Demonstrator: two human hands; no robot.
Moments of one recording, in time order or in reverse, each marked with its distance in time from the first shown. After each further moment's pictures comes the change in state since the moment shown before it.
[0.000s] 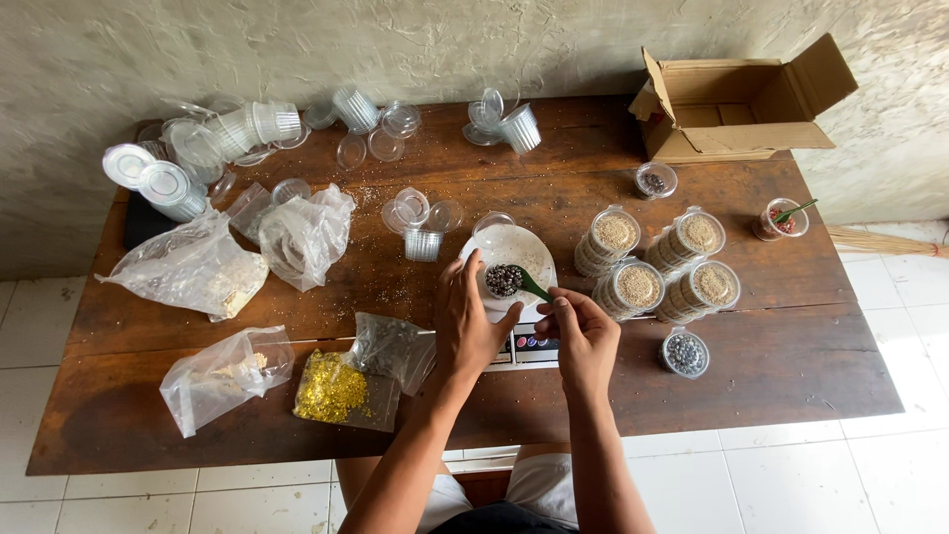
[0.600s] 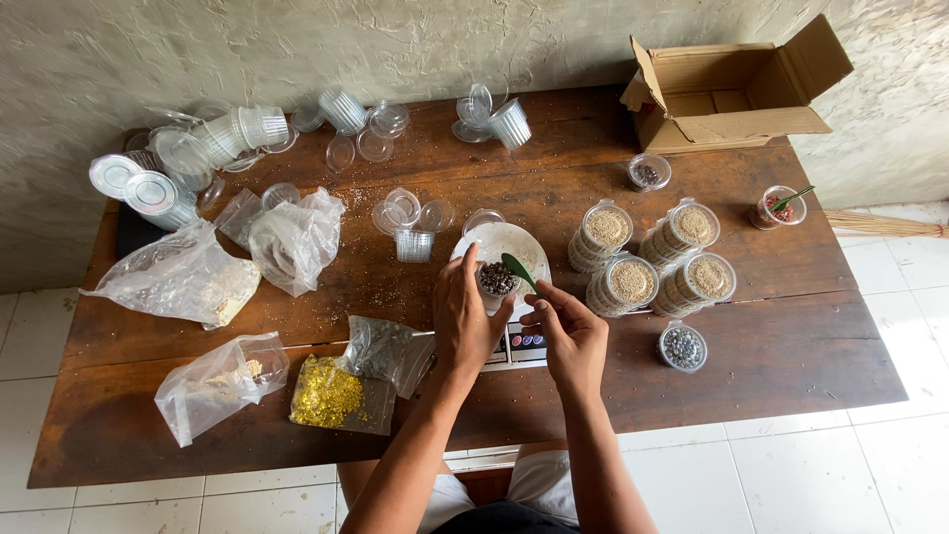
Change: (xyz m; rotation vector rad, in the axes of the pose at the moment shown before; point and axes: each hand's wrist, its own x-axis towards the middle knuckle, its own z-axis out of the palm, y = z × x) left_hand 0.007 0.000 0.013 0.017 0.026 0.014; right_hand -0.003 0.002 -0.001 -0.023 -0.072 -0.025
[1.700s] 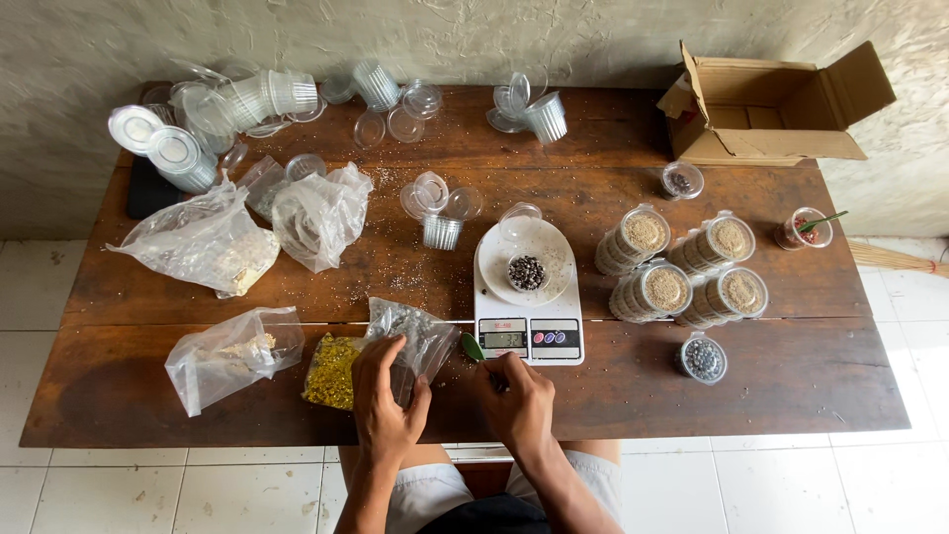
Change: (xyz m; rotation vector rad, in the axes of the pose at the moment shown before) left_hand -0.103 -0.061 -0.092 -0.065 0.241 0.040; right_hand -0.075 0.047 0.032 -0.774 -0.149 -0.558
